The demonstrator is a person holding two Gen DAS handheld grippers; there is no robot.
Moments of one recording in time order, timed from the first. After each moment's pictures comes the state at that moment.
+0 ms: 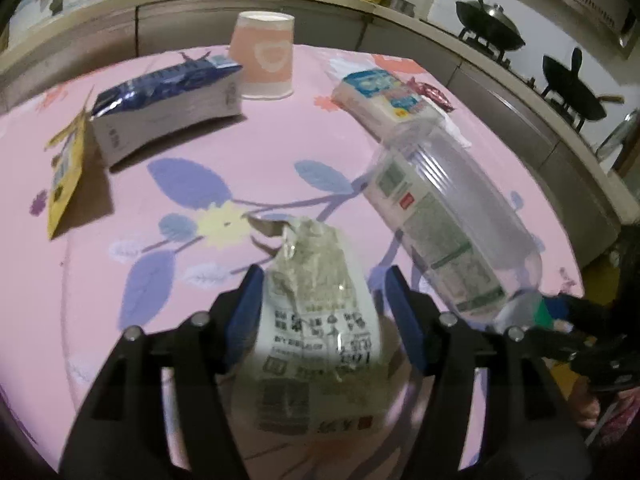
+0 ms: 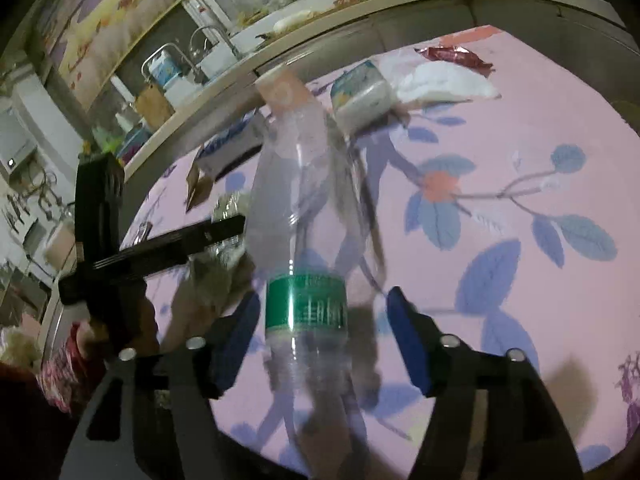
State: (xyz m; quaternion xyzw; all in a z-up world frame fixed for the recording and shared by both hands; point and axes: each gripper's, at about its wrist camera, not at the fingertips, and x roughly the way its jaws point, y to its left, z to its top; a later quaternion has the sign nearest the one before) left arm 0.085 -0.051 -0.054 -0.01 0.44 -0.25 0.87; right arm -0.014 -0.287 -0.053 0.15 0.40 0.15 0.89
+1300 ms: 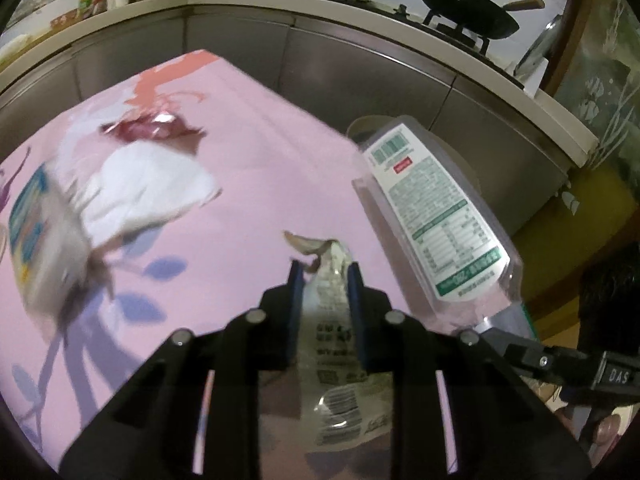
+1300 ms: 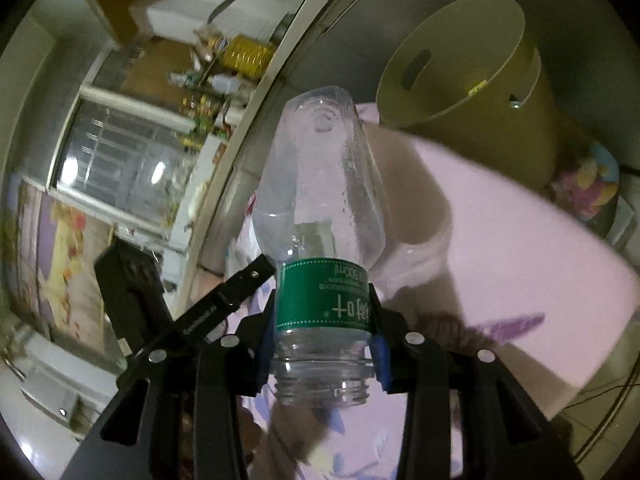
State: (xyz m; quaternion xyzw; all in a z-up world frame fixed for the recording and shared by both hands) left arm 0.107 -0.316 -0.029 0.08 0.42 -0.43 0.79; right arm -0.057 -0.463 -0.065 0.49 0.23 0.00 0.84
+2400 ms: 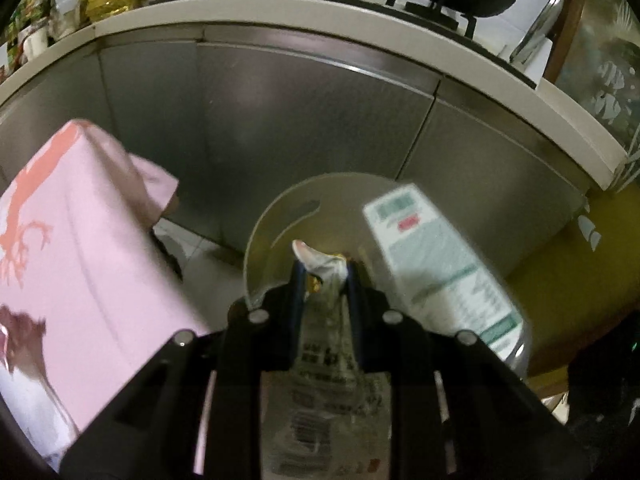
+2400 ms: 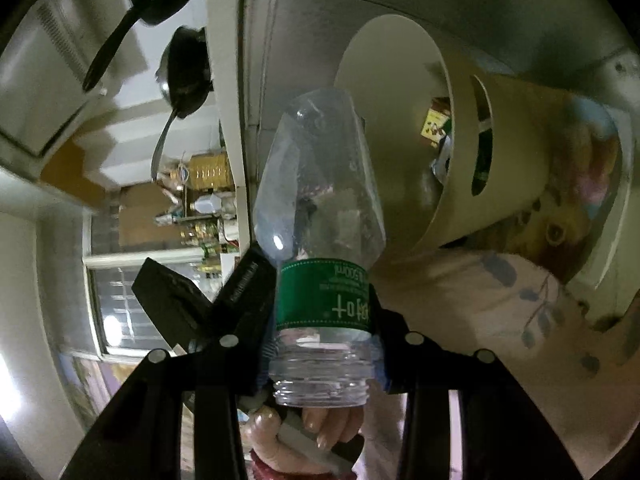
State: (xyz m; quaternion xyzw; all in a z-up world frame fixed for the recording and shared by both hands) left arm 0.156 -0.510 -0.024 0.13 0.41 -0.48 0.77; right arm -0.049 -0.574 -0.088 0.71 0.11 -0.04 0.69
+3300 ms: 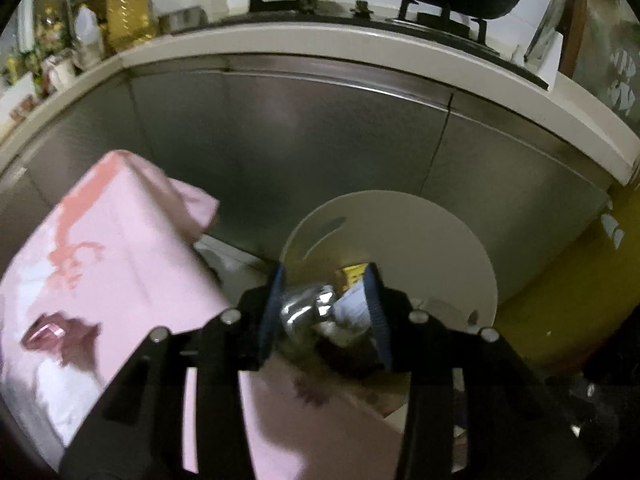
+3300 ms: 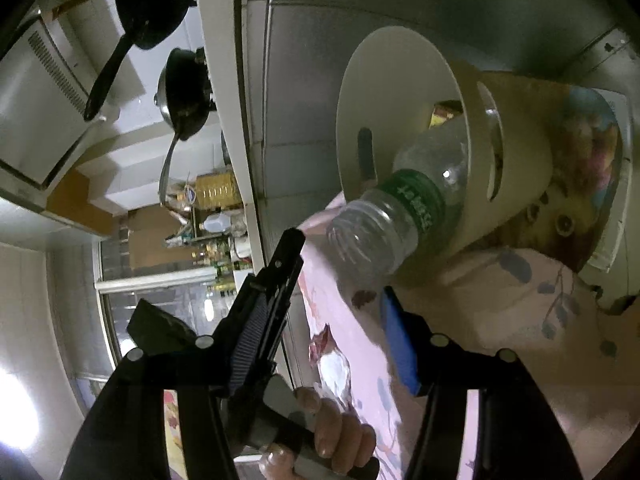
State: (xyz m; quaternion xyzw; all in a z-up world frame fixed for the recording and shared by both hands) left arm 0.138 -0.496 0.002 0.17 0.37 -0.42 0.81; right arm -0.051 -0.572 -0.076 0.73 0.09 -0.04 0.68
